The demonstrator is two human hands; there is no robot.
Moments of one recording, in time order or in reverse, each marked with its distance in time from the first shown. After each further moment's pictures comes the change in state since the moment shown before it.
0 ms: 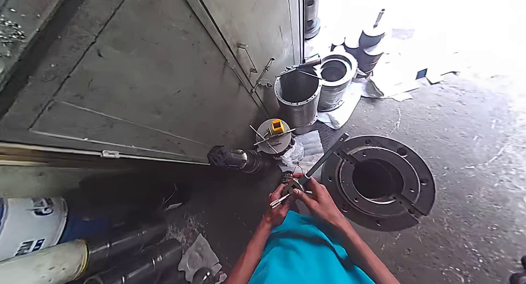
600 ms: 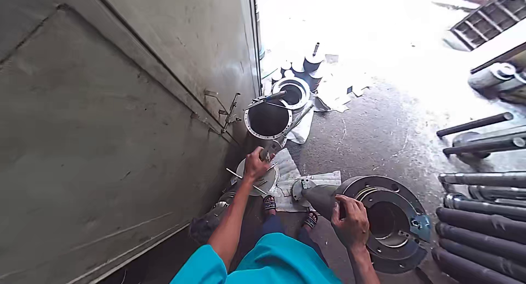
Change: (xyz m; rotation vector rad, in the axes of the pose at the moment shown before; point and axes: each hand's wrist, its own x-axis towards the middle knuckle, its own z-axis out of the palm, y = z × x) left_hand 0.365 -0.012 -0.108 0.522 -0.167 -0.001; right_hand 0.077 0.028 -0.029 -1.155 0.880 0.180
